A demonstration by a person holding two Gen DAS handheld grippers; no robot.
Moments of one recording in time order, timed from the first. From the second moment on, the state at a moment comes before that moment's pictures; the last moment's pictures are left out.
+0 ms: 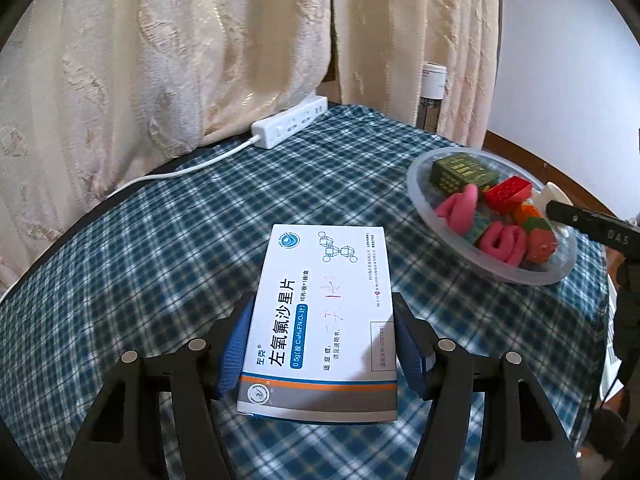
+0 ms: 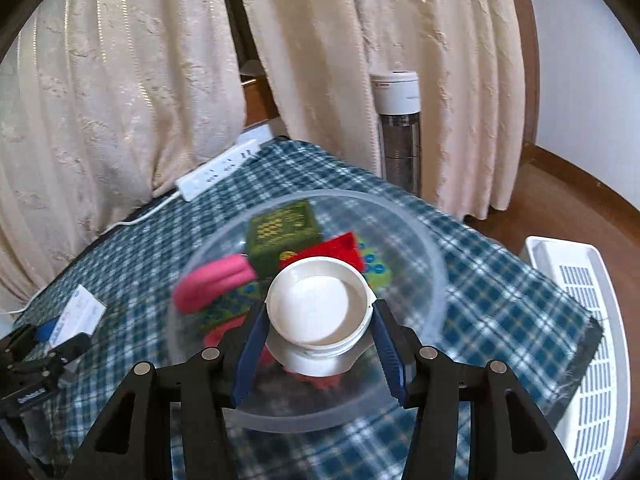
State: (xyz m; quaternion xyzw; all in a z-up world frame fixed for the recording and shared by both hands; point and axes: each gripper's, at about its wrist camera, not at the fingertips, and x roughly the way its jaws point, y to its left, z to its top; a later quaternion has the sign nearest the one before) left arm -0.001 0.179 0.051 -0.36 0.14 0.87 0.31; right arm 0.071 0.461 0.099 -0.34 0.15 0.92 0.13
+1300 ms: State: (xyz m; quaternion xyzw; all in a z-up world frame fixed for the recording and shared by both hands) left arm 0.017 0.226 0.058 -0.36 0.14 0.85 0.35; right arm 0.052 0.486 0.093 -0.34 0.15 0.92 0.11
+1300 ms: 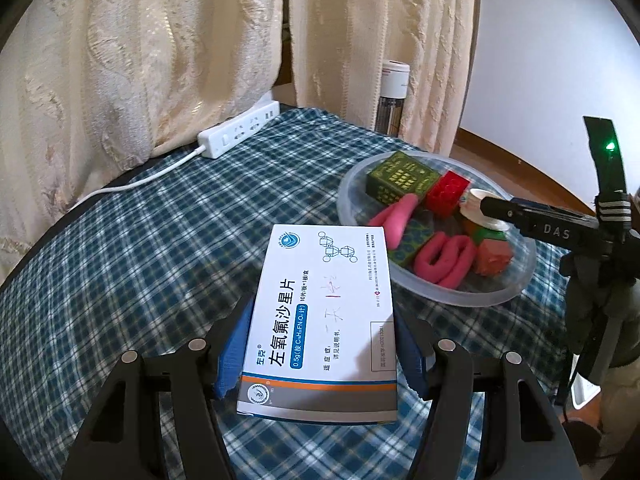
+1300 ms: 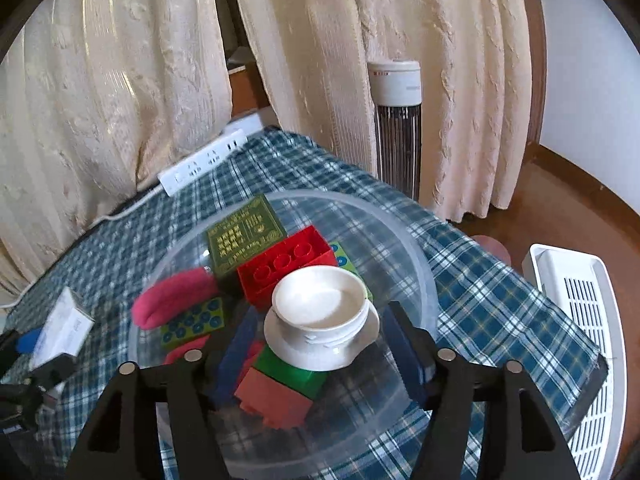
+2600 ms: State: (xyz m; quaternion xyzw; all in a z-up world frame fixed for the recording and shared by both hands) left arm 0.030 0.357 0.033 -0.40 0.18 0.79 0.43; right arm 0.110 0.542 0.095 -0.28 0.21 0.93 0.14
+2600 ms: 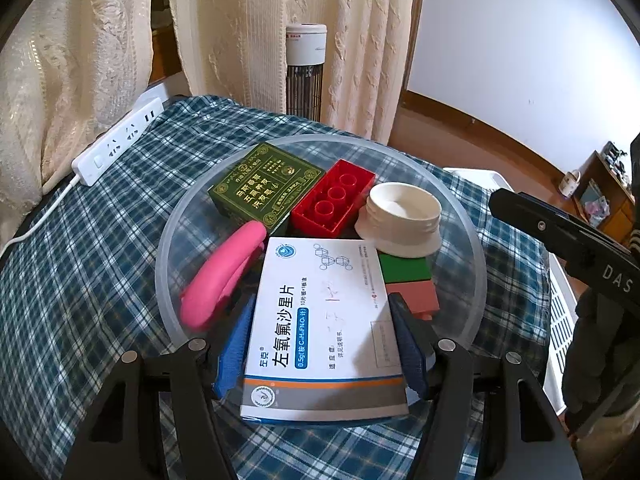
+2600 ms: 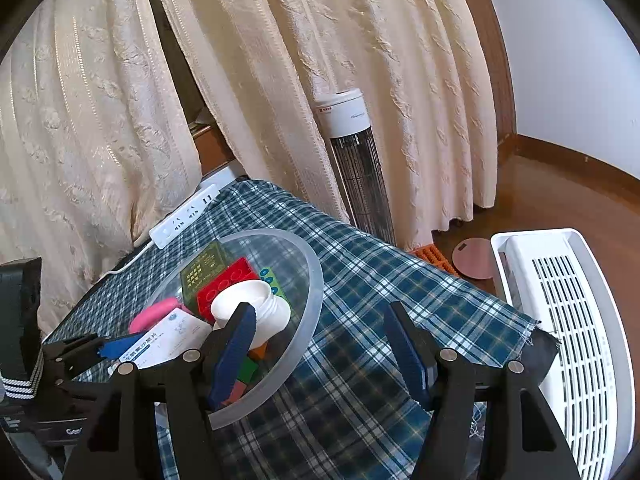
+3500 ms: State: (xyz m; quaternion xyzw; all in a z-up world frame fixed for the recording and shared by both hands) left arm 0.042 0.284 0.069 -0.34 0.13 0.85 0.38; right arm 0.120 0.475 0.104 -0.31 0.16 0.93 0.13
